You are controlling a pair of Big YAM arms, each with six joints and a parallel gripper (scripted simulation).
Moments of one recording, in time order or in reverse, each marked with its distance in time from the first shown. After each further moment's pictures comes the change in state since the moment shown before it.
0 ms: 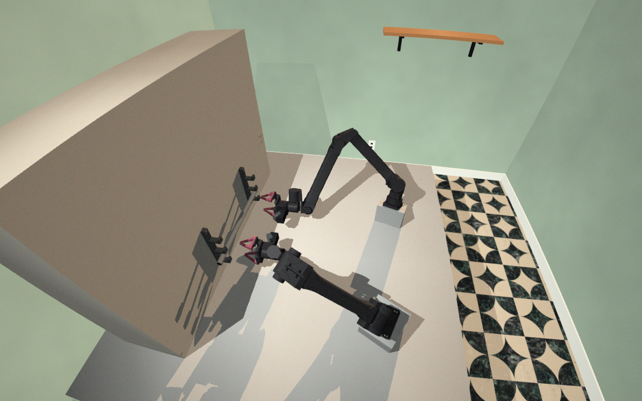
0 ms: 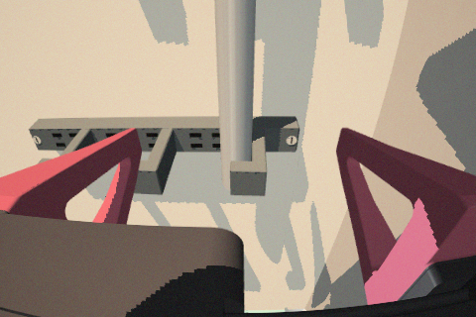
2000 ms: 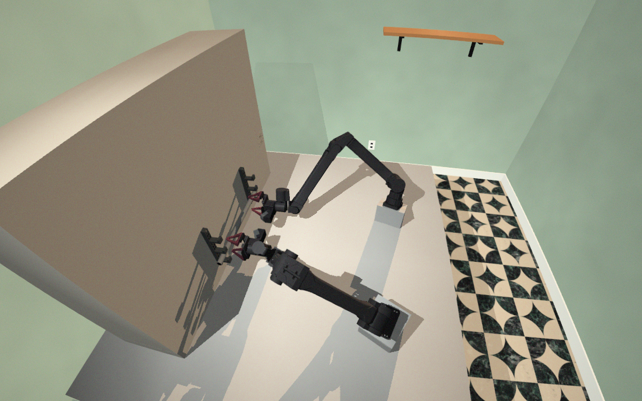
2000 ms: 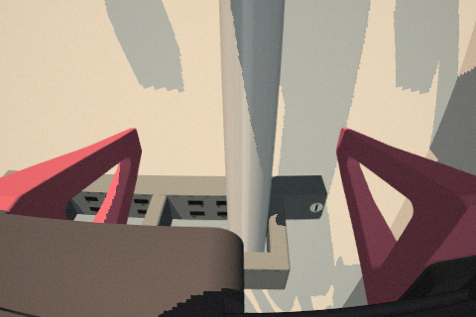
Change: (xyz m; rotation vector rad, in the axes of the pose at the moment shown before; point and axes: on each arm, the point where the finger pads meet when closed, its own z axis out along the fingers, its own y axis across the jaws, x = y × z) left arm -0.006 0.007 0.068 -0.003 -0.010 0.004; right arm -0.011 -0.002 0.066 0.003 -0.014 -0.002
